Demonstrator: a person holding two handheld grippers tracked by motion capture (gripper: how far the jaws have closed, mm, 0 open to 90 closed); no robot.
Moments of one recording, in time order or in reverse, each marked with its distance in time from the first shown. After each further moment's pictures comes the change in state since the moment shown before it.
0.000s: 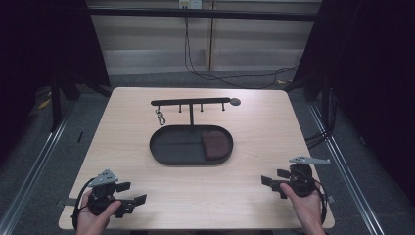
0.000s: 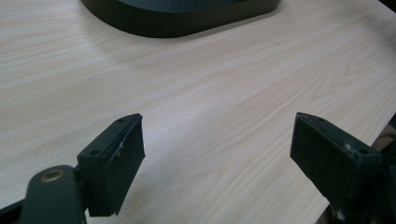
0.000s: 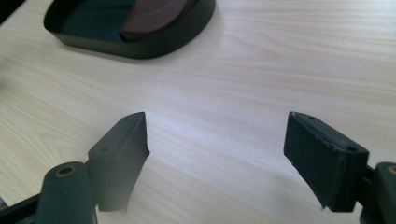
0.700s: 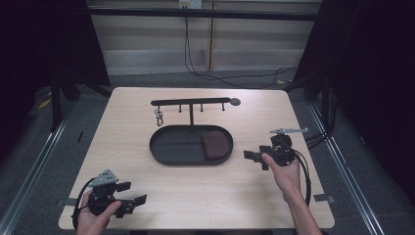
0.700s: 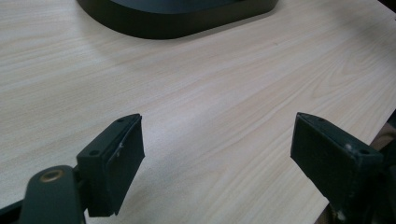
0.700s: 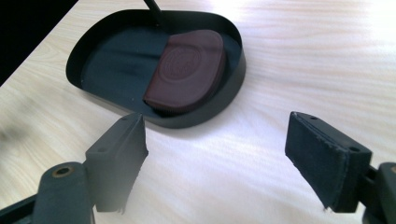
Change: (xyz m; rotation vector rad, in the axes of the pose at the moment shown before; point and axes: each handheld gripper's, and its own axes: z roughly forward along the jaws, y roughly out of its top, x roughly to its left) left arm -0.001 0.000 0.000 -0.004 -0.001 0.007; right arm 0.015 0.076 0.041 0.002 0.070 0.010
